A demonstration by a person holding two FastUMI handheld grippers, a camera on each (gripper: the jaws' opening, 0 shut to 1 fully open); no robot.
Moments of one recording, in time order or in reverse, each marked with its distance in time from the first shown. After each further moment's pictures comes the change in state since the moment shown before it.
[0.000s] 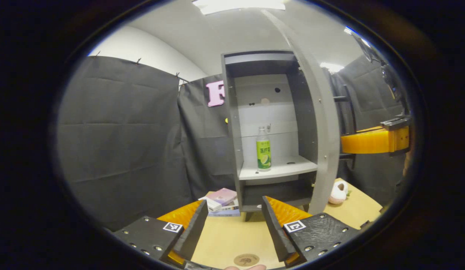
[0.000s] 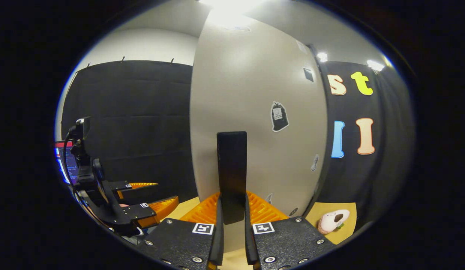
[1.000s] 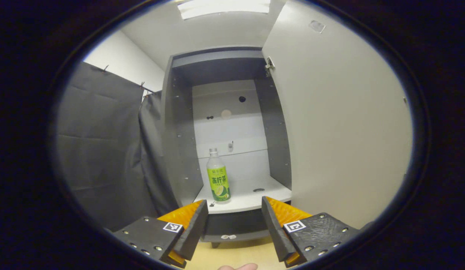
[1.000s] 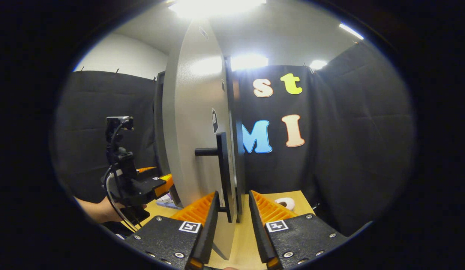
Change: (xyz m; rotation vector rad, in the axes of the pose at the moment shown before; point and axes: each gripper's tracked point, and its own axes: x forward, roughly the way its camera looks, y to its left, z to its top) left arm 0.166 -0.133 0.056 0.020 -0.126 -0.213; right arm -0.104 -0.118 -0.003 0.090 -0.051 -0.489
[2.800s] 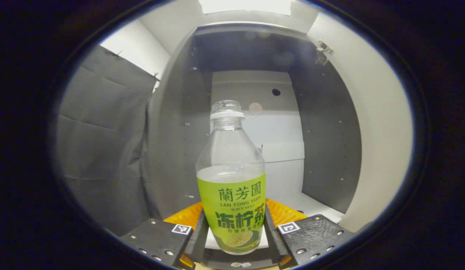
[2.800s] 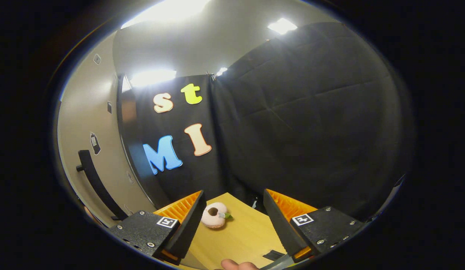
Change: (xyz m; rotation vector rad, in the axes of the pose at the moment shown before) left arm 0.125 0.089 -0.013 -0.069 -0.070 0.150; right arm -0.029 -0.172 -0.032 0.290 -0.078 -0.620
